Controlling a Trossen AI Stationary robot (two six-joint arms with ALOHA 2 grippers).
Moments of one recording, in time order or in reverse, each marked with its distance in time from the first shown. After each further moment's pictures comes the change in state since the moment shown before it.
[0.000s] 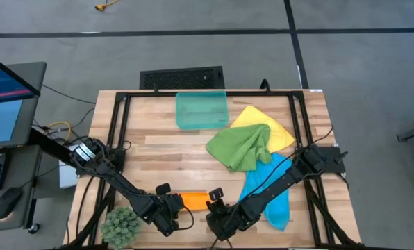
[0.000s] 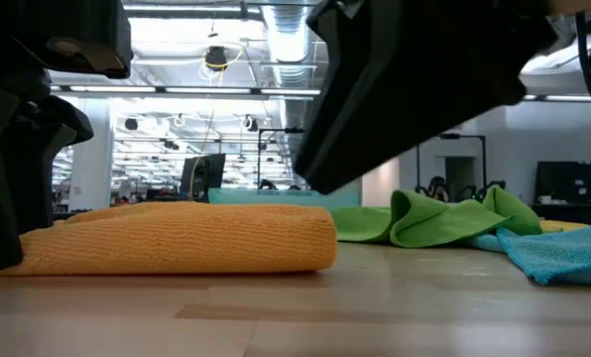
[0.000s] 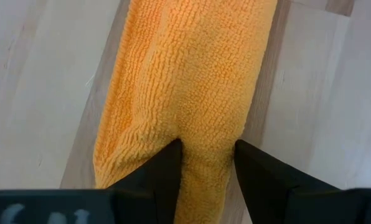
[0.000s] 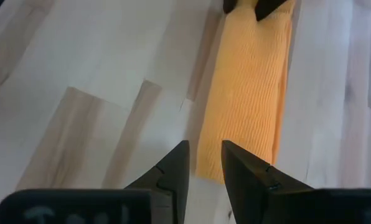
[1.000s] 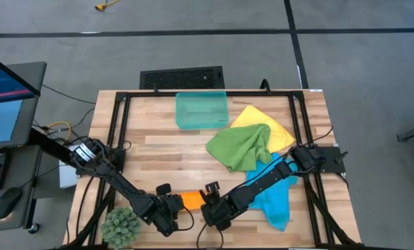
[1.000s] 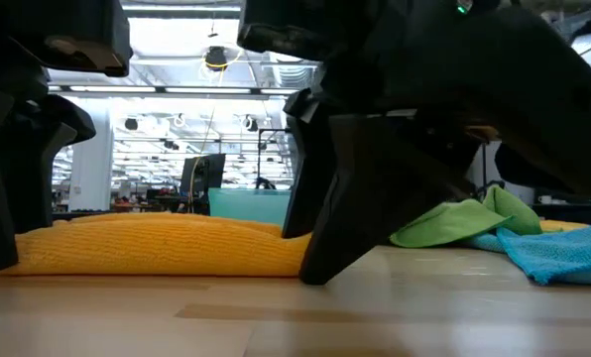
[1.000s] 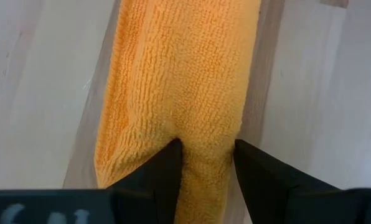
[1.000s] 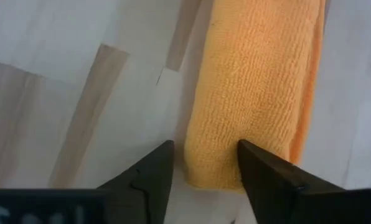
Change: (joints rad) left arm -0.002 0.000 0.006 -0.008 -0.003 0.045; right arm -0.118 0.086 0.006 -0.039 -0.148 0.026
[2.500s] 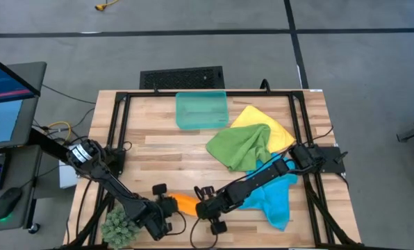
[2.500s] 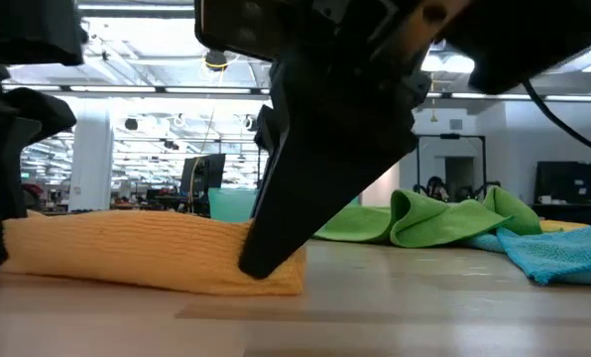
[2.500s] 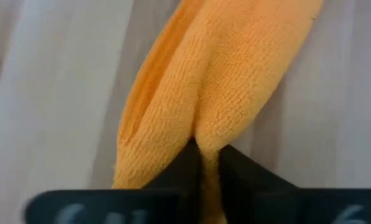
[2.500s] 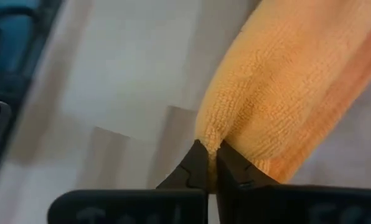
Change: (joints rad) left arm -0.081 -0.005 -0.061 0.002 -0.119 -0.012; right arm -0.017 0.005 0.009 0.149 -0.378 0.111
